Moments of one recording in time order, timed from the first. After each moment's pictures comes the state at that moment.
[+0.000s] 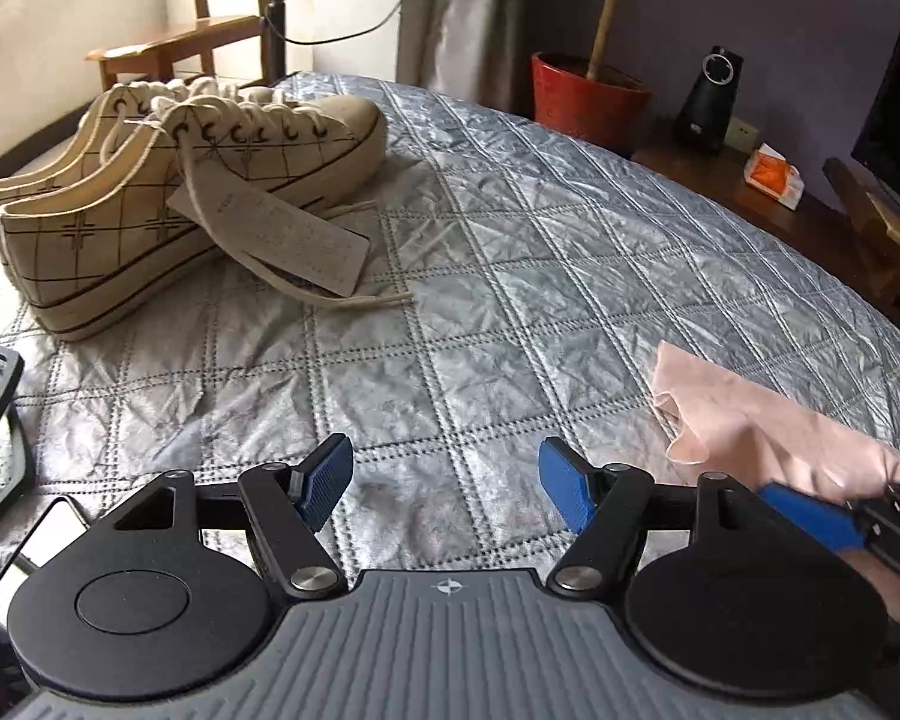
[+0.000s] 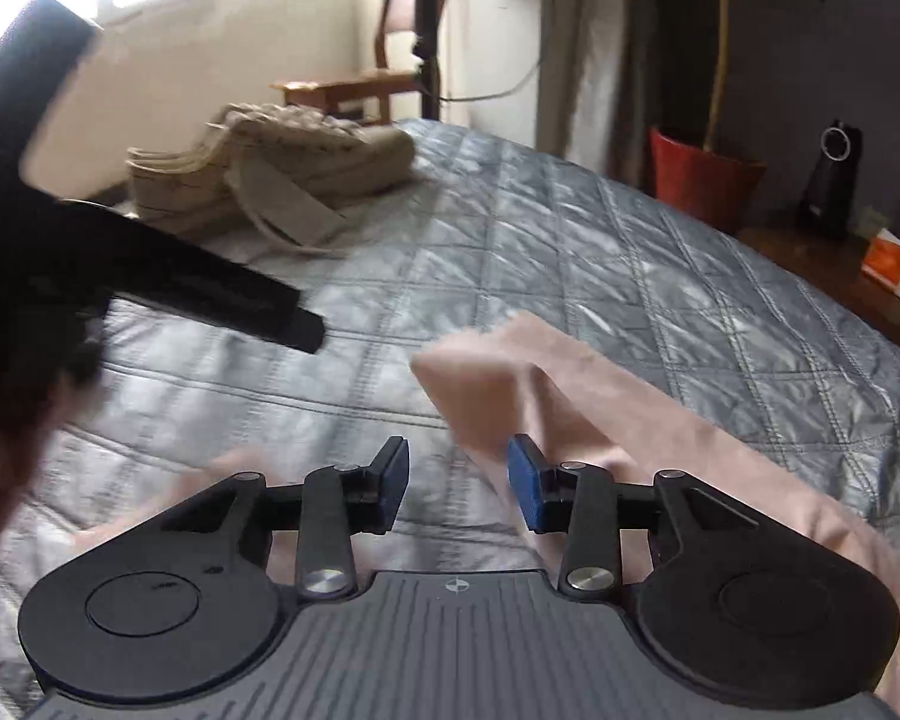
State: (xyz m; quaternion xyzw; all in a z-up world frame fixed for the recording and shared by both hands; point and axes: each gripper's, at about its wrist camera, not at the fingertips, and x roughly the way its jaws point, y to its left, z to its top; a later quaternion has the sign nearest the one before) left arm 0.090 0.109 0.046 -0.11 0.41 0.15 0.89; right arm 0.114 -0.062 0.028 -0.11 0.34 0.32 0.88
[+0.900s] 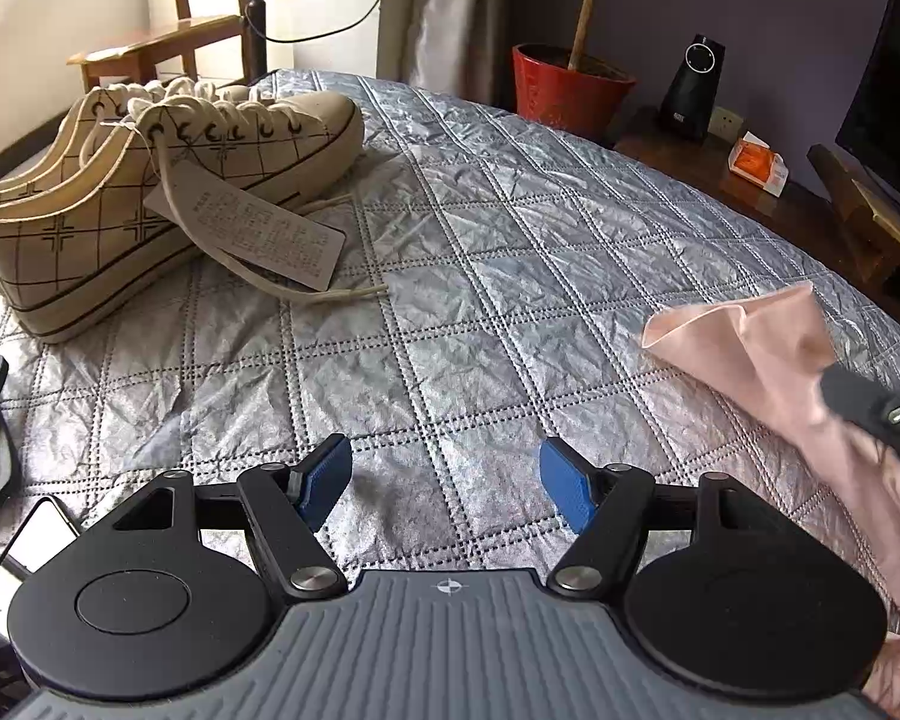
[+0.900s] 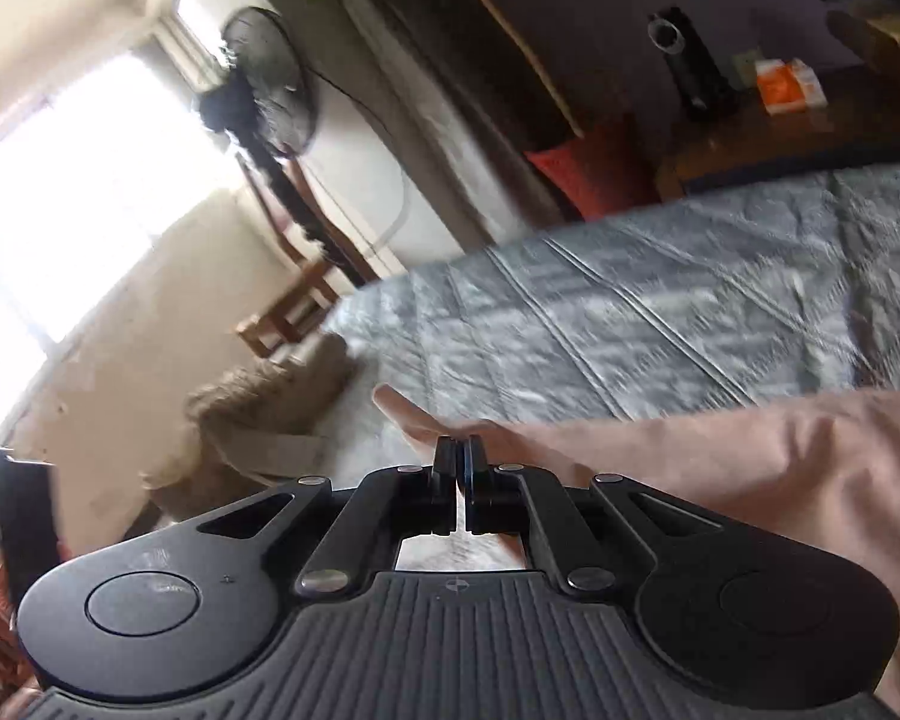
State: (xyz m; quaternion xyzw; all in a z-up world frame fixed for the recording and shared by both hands) left arm 0.092 0.106 0.043 -0.11 0.42 0.14 0.89; right arm 0.125 -0.133 0.047 0.22 0.31 0.29 0.88
